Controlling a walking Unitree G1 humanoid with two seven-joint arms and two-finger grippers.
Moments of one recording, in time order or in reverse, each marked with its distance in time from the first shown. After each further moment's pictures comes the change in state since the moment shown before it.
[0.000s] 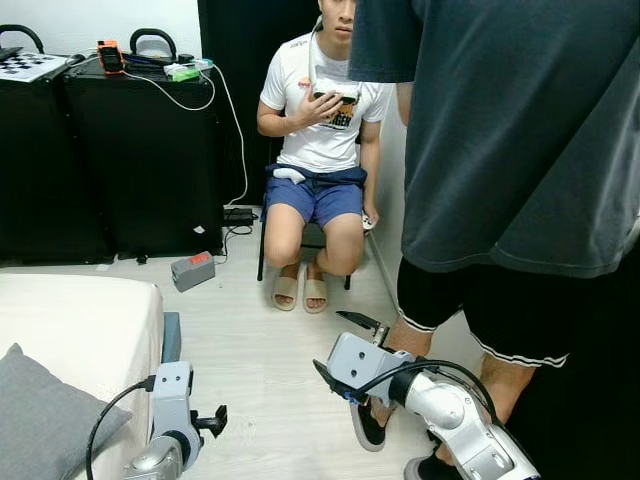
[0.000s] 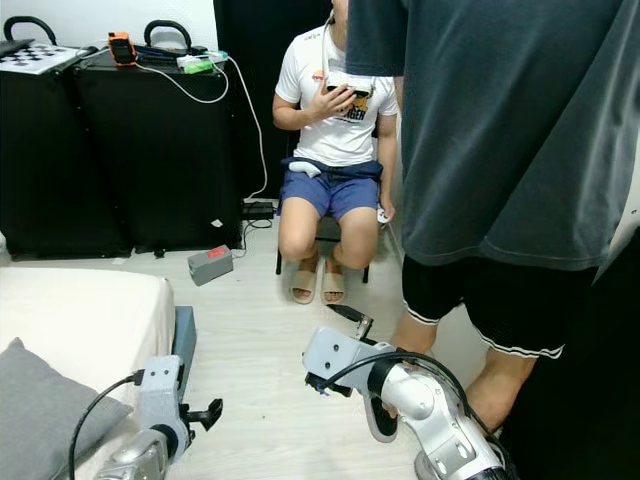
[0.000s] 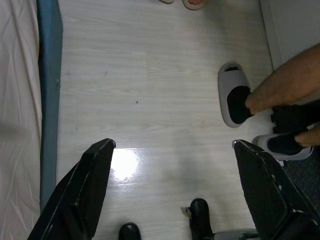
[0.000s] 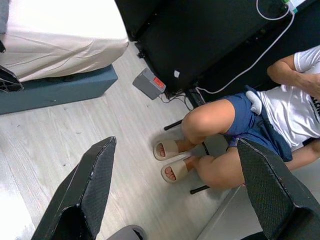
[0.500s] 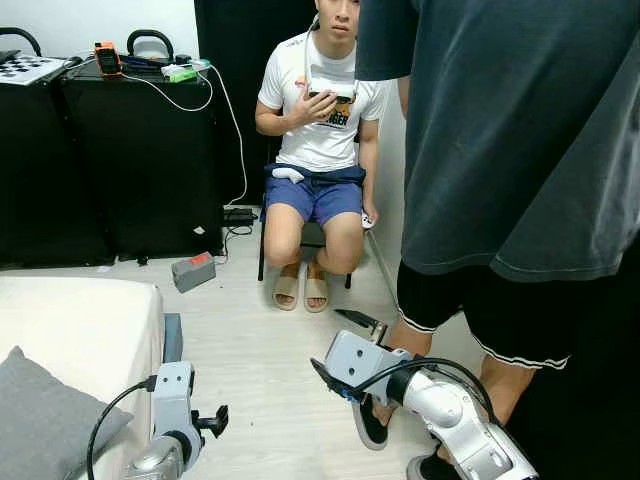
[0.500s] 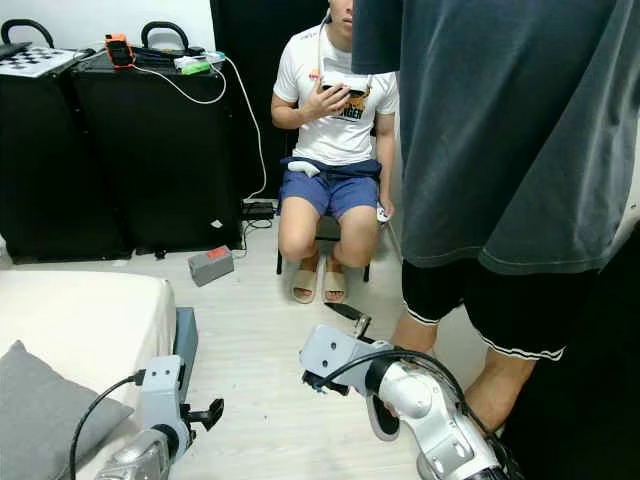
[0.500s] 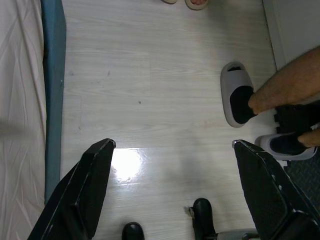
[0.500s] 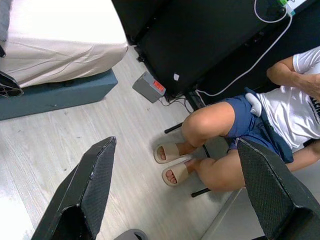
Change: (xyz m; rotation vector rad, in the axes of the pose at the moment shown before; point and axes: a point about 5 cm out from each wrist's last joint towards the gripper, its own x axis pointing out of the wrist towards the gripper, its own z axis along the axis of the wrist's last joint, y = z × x) left arm 0.000 0.001 0.000 0.000 -0.001 0.000; right arm 0.001 -0.001 0.004 0.004 -0.005 -0.005
